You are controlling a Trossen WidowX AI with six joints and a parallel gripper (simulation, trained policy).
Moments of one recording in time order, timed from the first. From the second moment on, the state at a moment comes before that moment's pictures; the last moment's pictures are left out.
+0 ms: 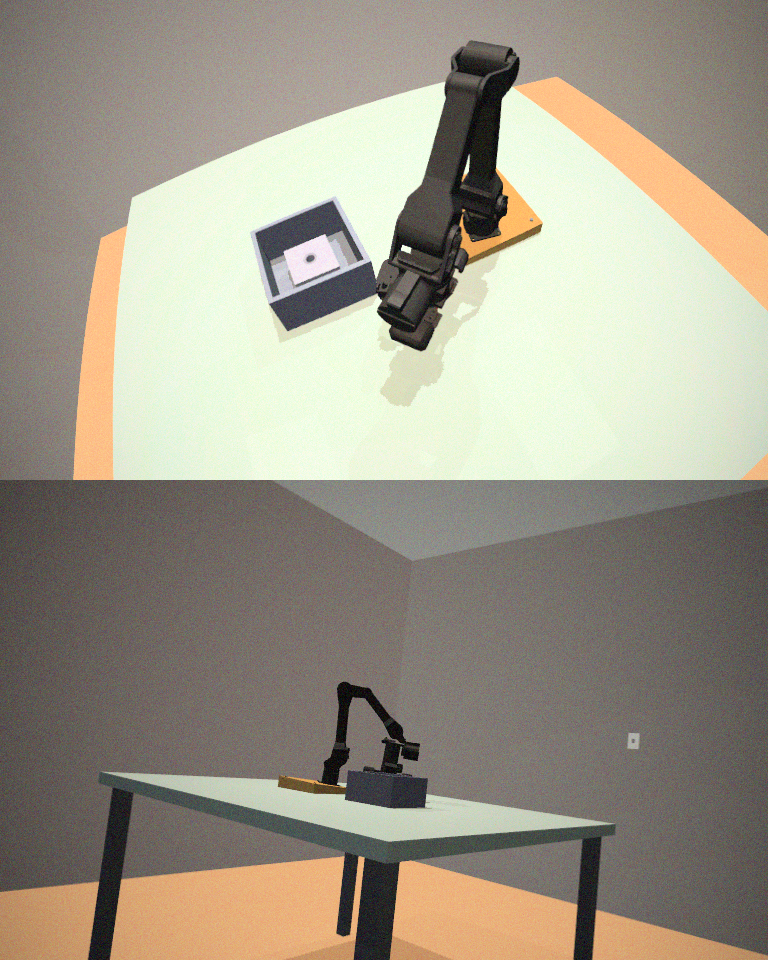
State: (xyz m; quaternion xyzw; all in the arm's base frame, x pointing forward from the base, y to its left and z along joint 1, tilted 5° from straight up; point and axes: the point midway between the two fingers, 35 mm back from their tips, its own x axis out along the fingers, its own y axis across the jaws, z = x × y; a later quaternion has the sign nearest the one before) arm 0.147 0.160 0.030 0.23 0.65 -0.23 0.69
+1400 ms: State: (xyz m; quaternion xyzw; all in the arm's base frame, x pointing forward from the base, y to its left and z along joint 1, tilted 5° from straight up) arm 0.258 0.103 0.149 0.32 0.50 -0.31 0.74
